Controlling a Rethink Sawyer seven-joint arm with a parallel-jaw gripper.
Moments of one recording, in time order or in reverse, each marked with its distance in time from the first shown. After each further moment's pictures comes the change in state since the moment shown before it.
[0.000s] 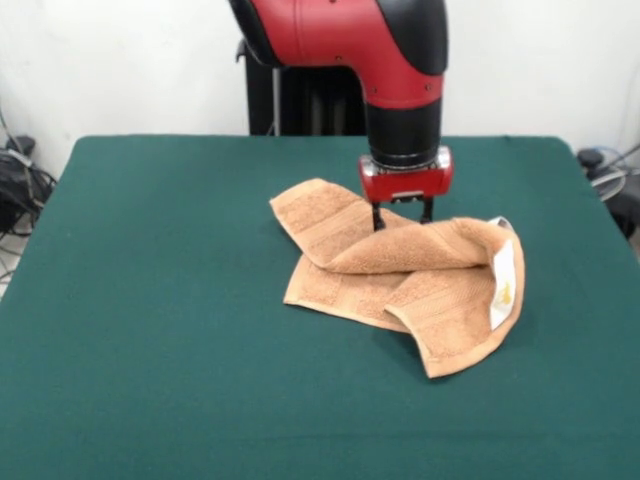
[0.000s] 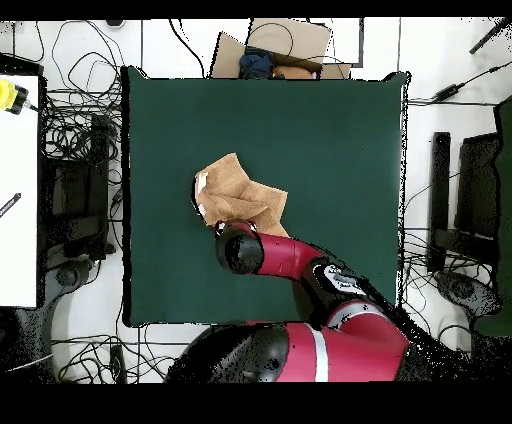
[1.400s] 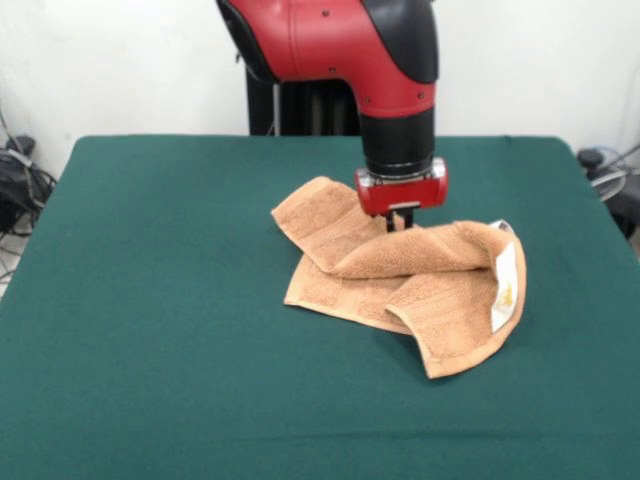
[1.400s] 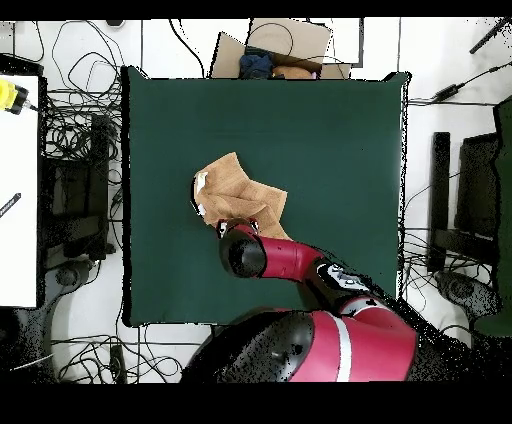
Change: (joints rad) arm -0.044 0.042 0.030 -0.001 -0.068 -0.116 0.000
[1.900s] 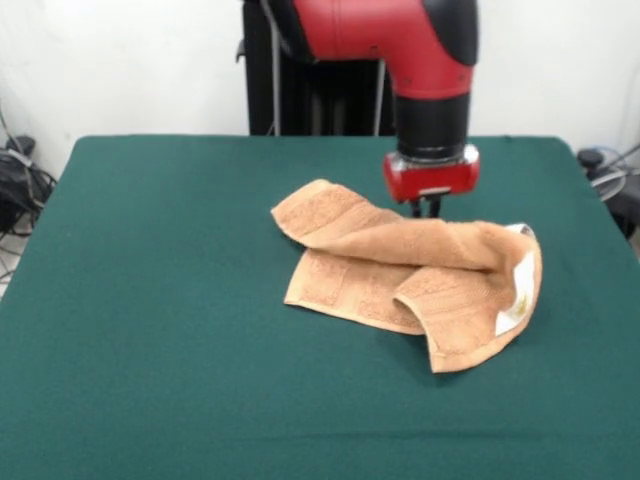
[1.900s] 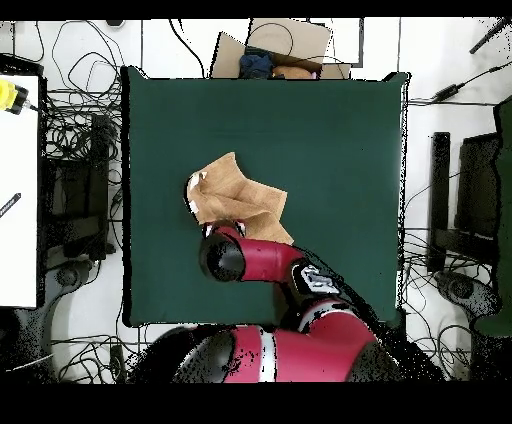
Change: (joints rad) arm 0.151 -0.064 -0.075 0.022 0.061 -0.001 0.000
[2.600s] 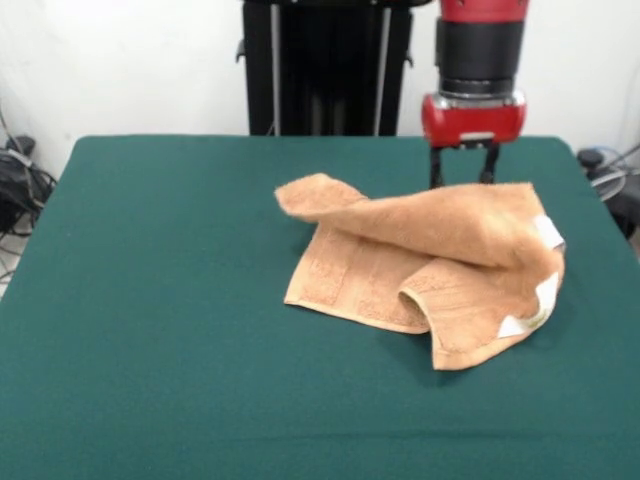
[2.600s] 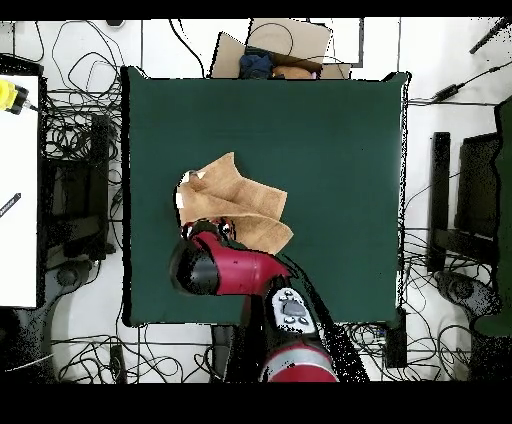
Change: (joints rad) arm 0.084 -0.204 -0.043 0.091 0.105 0.008 0.000
